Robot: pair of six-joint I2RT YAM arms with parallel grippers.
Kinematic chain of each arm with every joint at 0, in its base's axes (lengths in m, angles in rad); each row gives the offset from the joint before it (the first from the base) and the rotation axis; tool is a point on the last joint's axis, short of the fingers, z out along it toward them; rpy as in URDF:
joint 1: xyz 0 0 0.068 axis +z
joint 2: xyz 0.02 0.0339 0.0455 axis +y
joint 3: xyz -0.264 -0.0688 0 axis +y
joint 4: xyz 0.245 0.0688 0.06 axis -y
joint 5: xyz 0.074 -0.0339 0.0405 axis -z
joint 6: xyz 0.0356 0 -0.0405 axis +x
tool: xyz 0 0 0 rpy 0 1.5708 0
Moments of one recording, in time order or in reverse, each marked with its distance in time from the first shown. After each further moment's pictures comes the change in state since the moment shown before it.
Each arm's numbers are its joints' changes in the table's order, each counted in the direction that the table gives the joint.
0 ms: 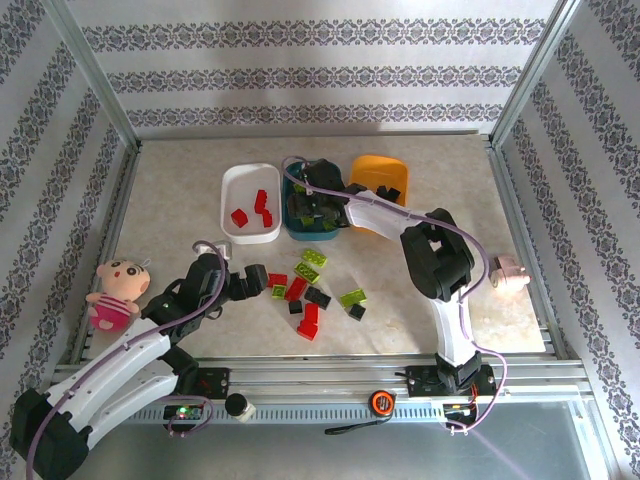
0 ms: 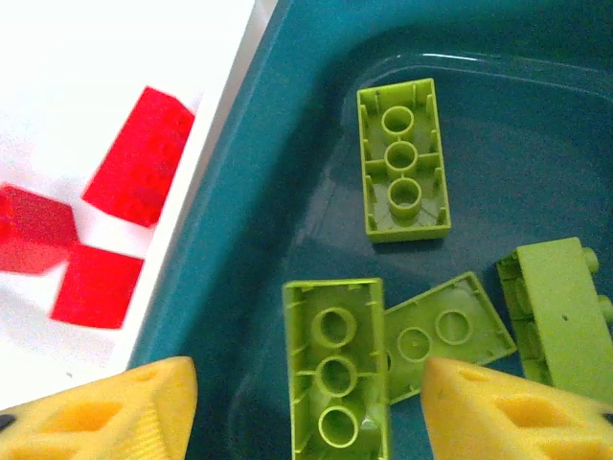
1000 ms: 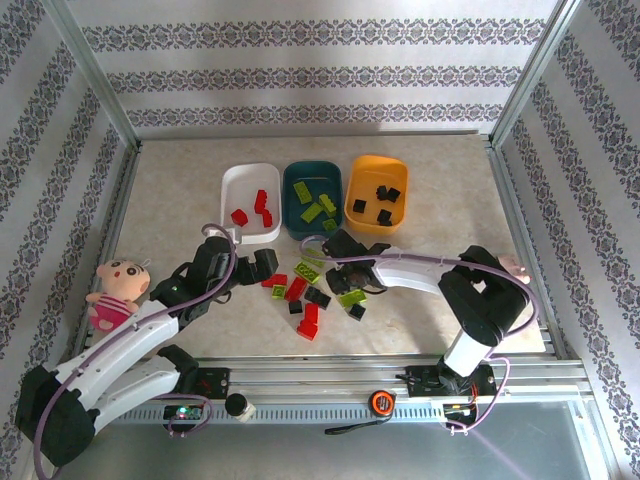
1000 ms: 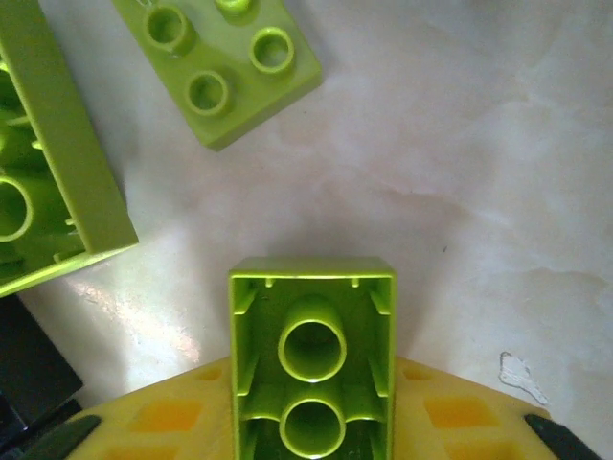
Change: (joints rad) left arm 0.000 0.148 -0.118 0.078 0.035 0.009; right arm 0.152 -0.414 0.689 -0.084 0.079 -0.080
